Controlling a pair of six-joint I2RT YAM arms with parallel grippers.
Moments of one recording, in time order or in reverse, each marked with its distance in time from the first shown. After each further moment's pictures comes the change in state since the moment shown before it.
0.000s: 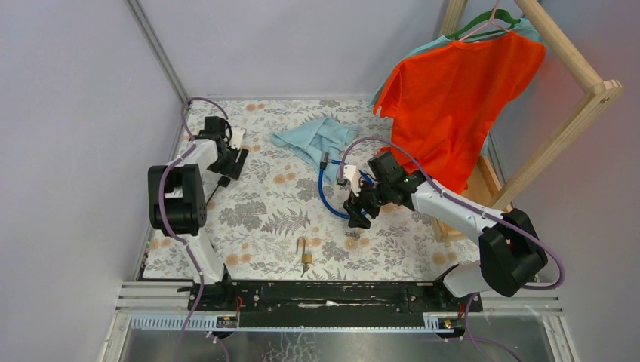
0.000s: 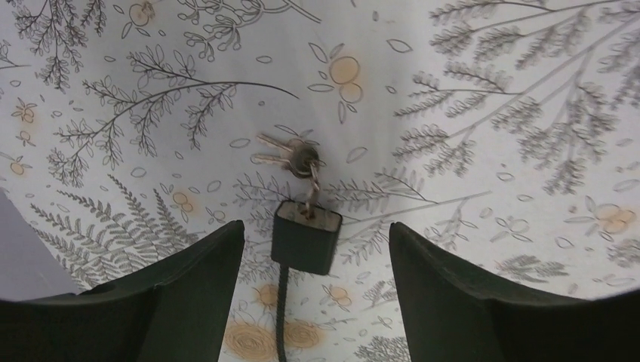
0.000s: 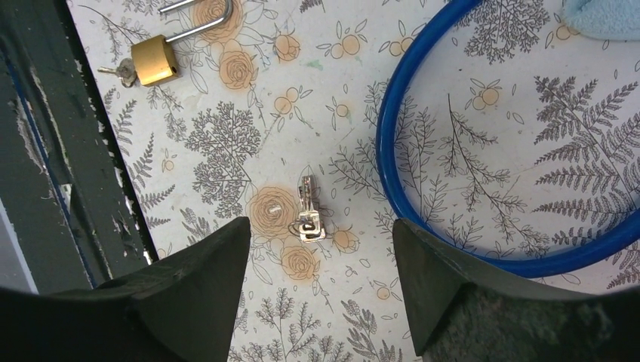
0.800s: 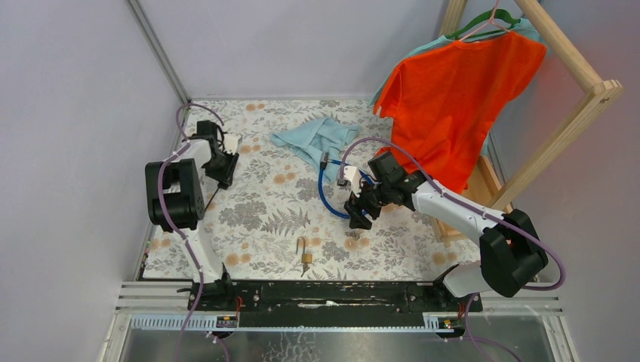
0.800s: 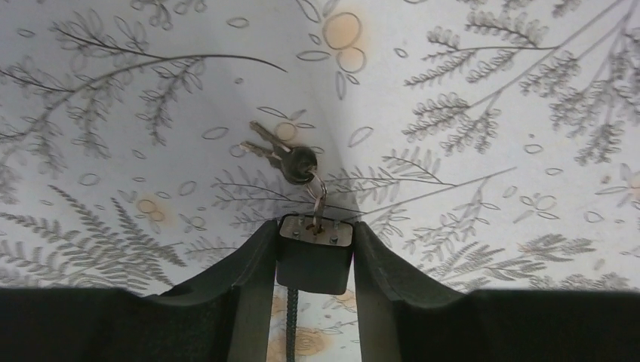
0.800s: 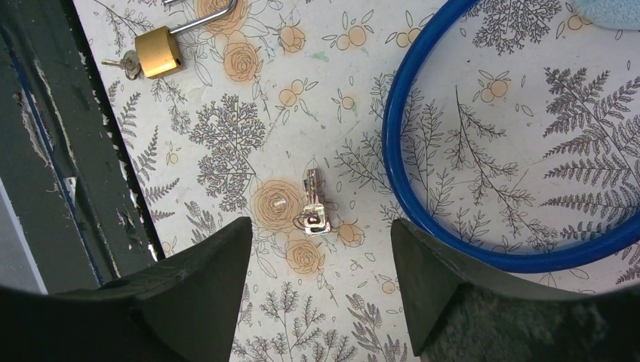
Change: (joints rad) left arm 0.079 0.098 0.048 -0.065 0.120 0.075; right arm 0.000 -0.010 0.001 -0.023 -0.007 -0.005
